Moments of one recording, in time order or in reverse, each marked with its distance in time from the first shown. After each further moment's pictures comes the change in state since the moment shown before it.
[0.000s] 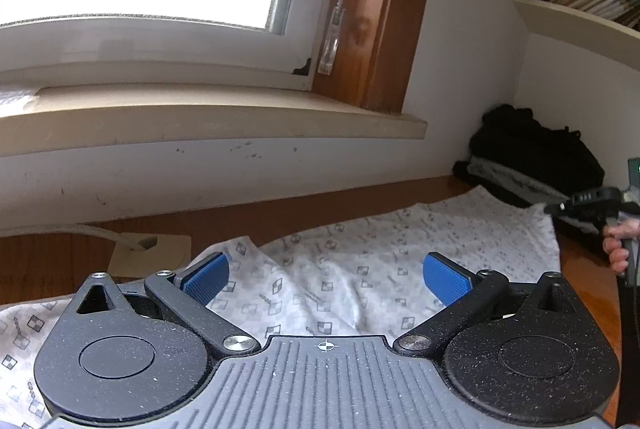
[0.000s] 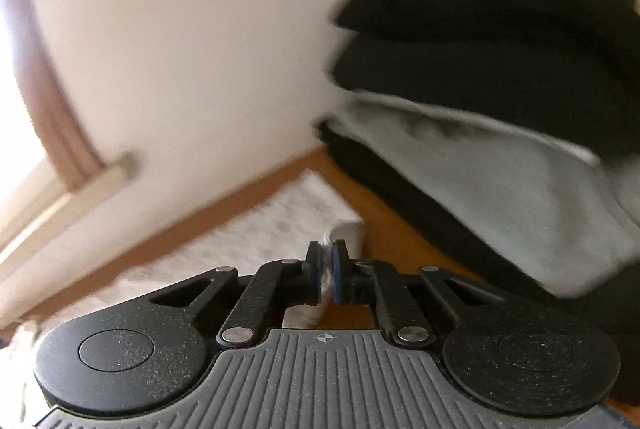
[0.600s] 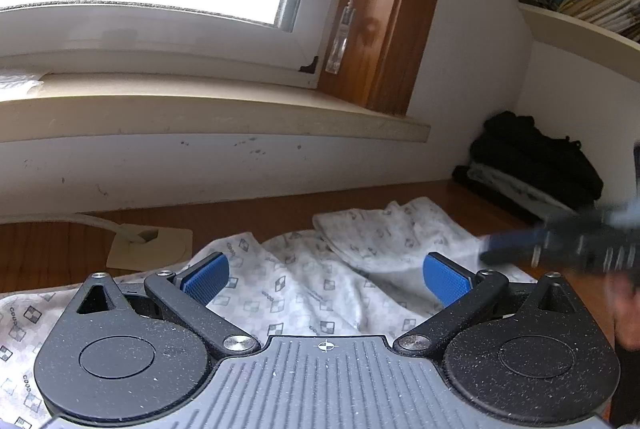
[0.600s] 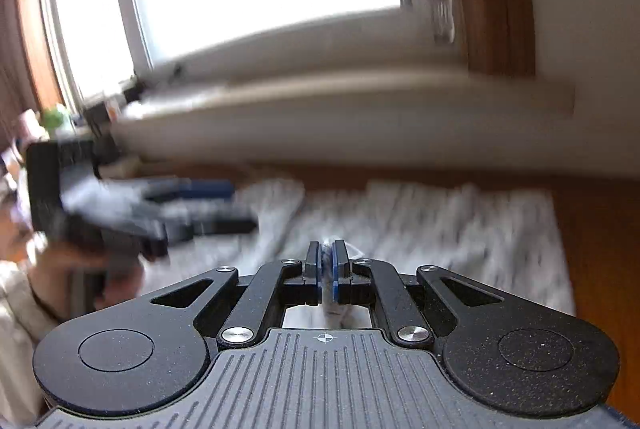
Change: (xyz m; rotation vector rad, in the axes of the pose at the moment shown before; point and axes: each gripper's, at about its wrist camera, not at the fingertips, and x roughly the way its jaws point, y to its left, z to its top) left arm 0.000 0.005 0.000 -0.035 0.004 -0.003; right arm -0.011 0.235 -0.091 -0.491 0.234 0.514
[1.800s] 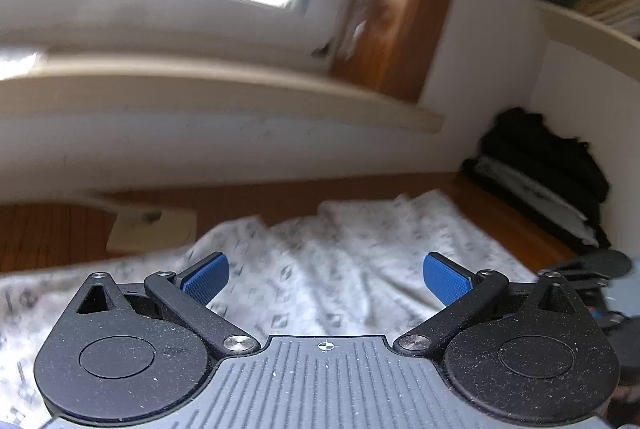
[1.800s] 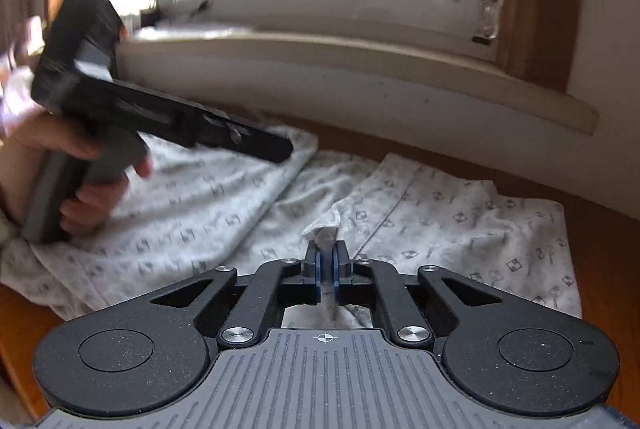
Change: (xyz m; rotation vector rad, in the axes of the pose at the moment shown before) left arm 0.010 0.006 0.005 -0.080 0.076 0.028; right arm 0.006 0.024 -0.032 -0.235 -0.013 -0.076
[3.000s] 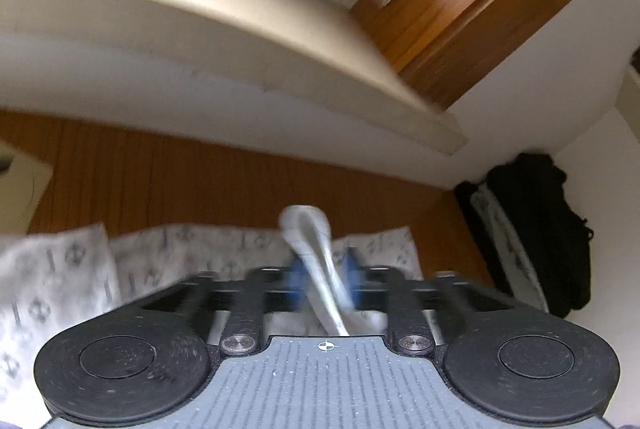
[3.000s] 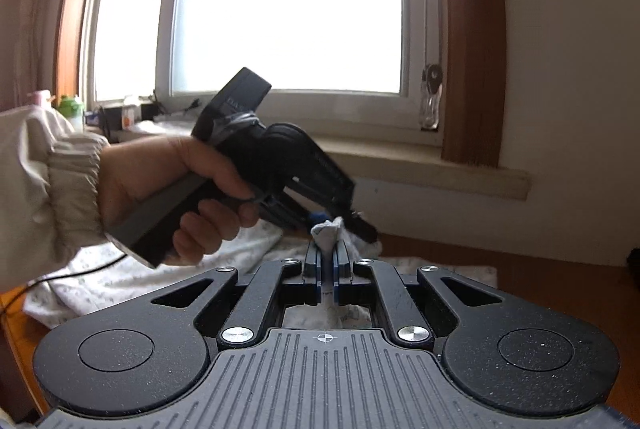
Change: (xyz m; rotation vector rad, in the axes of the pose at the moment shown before) left arm 0.113 -0.037 0.070 -0.365 0.213 -0.089; right arm -0.072 -0.041 0.001 0.016 -0.276 0.005
